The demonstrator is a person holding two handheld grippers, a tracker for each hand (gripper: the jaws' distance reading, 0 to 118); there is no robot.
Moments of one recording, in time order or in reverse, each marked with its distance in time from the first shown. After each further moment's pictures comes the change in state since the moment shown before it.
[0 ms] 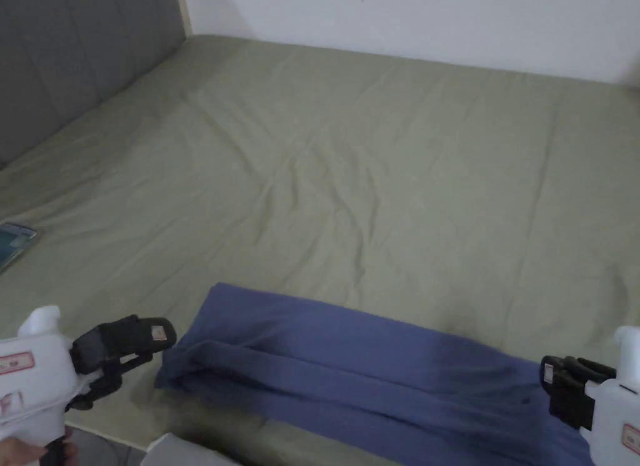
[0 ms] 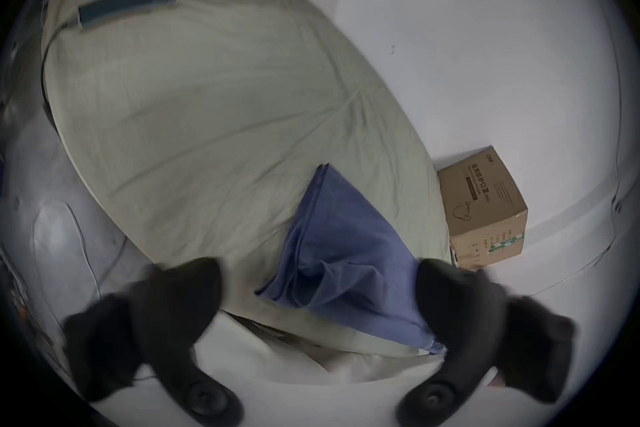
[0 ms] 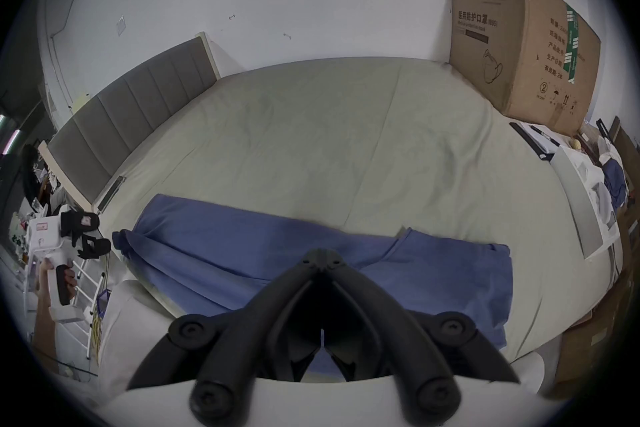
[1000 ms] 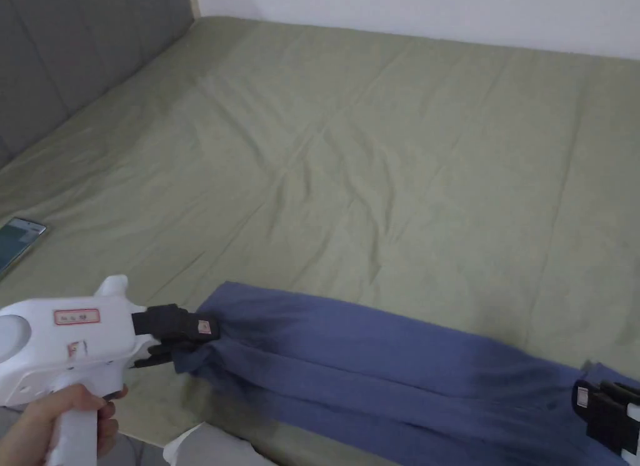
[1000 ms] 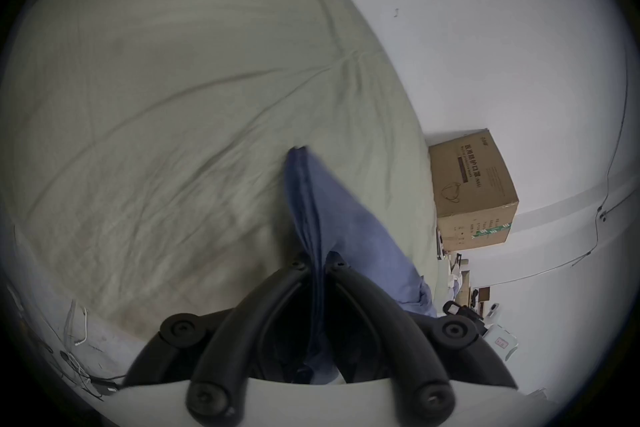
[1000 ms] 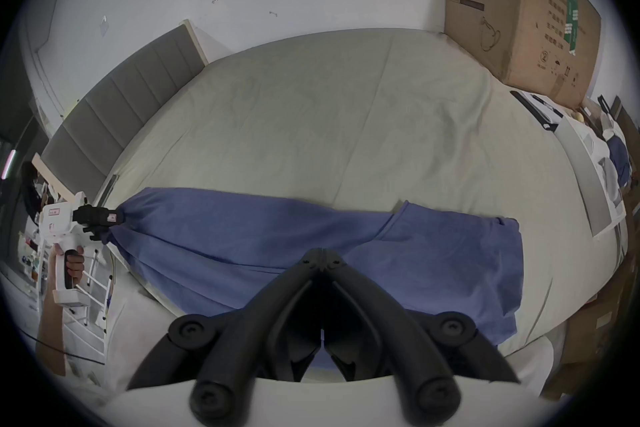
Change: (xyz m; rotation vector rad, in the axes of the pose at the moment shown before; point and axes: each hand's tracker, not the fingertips) left arm 0.016 0.032 -0.053 -0.130 -0.072 -0.009; right arm 0.024 -0.003 -0.014 -0.098 0.001 -0.076
